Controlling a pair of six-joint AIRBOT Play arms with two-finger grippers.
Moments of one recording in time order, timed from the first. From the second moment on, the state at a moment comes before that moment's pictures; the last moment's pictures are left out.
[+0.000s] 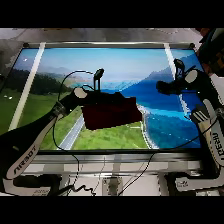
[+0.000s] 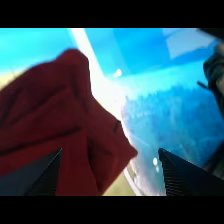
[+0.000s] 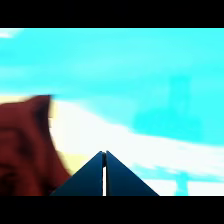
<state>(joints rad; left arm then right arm) -0.48 -1.55 1.27 0.55 -0.65 -1.10 -0.08 -1.53 1.40 -1.28 1.05 1.54</state>
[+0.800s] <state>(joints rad) -0.33 -1.46 1.27 0.57 -0.78 -1.09 -0.04 -1.79 1.21 -0.63 1.14 1.08</state>
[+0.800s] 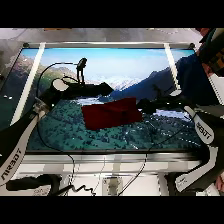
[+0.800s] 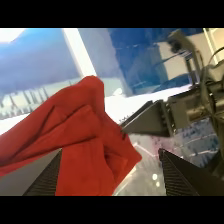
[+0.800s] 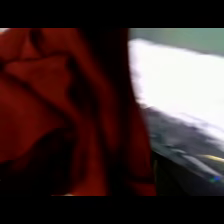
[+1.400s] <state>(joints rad) -0.29 -1.42 1.28 0.66 -0.83 -1.05 0.20 -1.78 1.24 -0.59 1.02 1.01</state>
